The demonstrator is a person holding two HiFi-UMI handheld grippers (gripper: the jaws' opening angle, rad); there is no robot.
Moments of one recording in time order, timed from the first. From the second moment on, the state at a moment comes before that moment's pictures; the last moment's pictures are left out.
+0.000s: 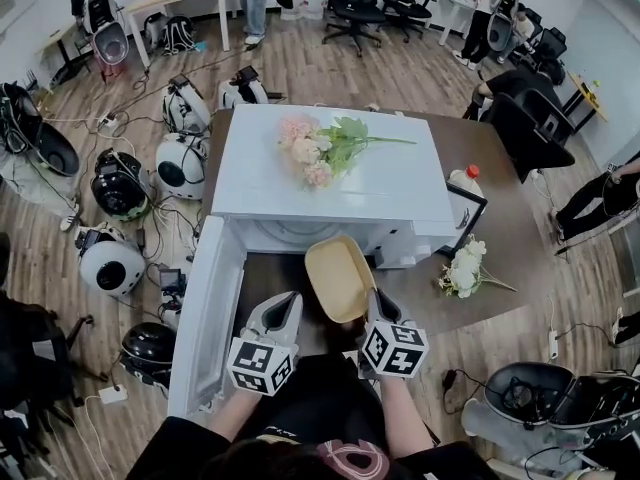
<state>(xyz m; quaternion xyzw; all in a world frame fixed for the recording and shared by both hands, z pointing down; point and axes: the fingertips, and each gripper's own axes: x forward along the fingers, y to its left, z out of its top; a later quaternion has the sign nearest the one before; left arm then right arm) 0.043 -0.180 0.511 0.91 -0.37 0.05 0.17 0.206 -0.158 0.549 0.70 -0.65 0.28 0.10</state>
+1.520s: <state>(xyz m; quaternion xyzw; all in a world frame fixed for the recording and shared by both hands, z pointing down) 0.024 -0.168 0.519 0.91 -0.37 0.08 0.17 0.192 -0.135 0.566 0.71 -0.63 0.29 0.13</state>
